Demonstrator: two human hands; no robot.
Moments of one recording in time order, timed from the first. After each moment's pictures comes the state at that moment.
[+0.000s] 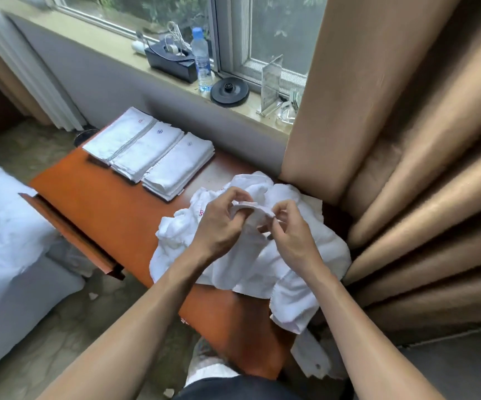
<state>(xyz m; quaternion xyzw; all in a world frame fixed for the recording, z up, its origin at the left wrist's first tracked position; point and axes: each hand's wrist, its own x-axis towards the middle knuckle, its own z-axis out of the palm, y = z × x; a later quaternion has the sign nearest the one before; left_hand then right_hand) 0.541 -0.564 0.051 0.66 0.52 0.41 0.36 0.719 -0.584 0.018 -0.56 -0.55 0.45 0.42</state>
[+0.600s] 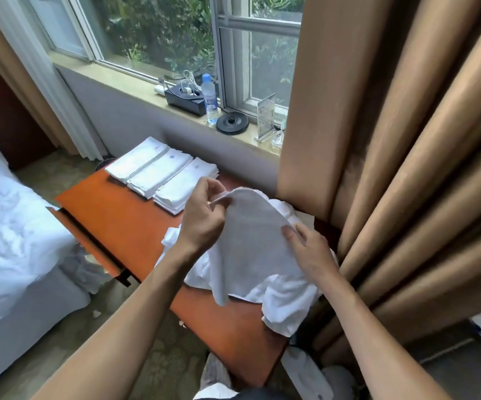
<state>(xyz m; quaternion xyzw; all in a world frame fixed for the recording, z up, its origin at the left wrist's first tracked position) 0.553 -0.627 0.116 0.60 0.55 0.51 0.27 0.785 -0.654 0.057 -0.61 -0.58 0.39 0.37</state>
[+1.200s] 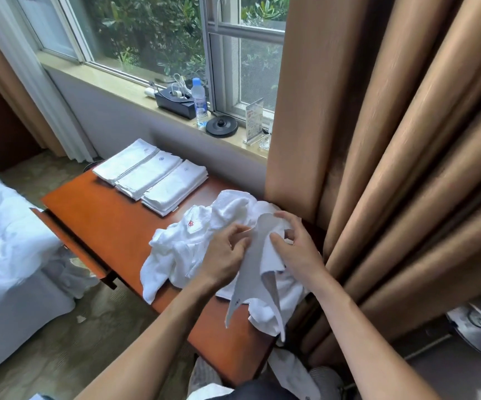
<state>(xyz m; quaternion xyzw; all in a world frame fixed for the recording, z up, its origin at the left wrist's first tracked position) 0.607 -0.675 0.072 0.59 0.56 0.41 0.40 0.787 -0.664 0.066 -0.56 -0.52 0.47 0.44</state>
